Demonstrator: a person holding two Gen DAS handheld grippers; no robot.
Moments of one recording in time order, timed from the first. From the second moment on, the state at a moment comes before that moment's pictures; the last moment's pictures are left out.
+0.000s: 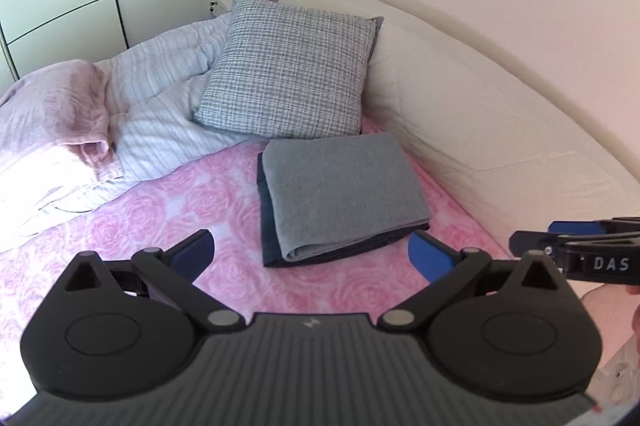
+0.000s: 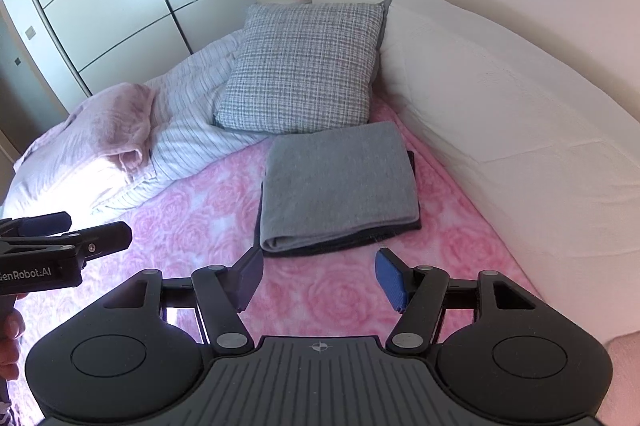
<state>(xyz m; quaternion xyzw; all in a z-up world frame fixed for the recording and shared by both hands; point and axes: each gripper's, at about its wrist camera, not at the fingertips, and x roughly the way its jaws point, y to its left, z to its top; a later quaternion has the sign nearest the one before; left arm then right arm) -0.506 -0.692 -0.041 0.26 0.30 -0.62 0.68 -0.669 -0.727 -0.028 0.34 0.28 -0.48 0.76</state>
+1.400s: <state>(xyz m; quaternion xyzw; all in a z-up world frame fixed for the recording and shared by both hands) -0.518 -0.667 -0.063 0.29 0.34 -0.61 0.65 -0.662 -0.703 -0.040 0.35 0.31 -0.44 0.77</state>
